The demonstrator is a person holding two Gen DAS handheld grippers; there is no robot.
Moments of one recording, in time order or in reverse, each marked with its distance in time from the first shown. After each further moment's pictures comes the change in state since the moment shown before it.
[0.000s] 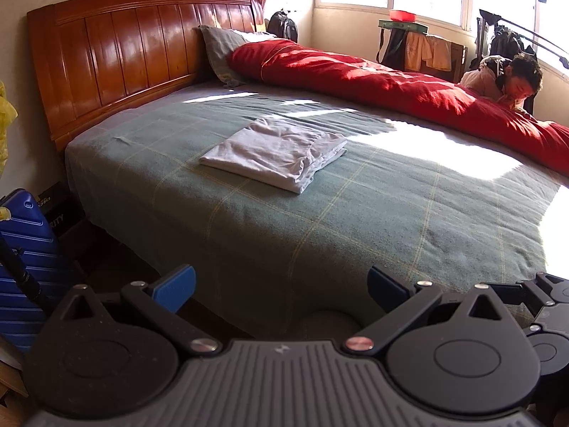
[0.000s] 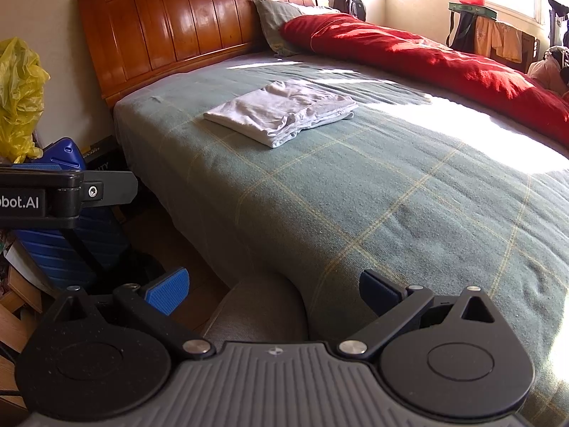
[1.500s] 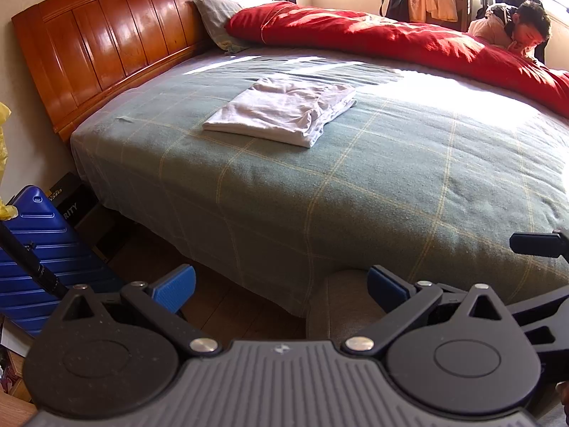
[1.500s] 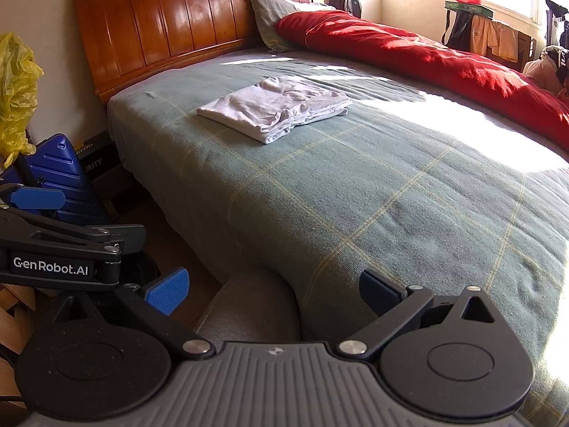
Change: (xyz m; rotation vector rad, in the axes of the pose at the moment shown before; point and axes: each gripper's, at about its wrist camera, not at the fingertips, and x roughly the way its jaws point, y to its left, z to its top) left arm 0.021 -0.015 -0.012 0.091 0.131 0.073; right arm 0.002 0.000 -0.001 -0.005 0.015 -0.025
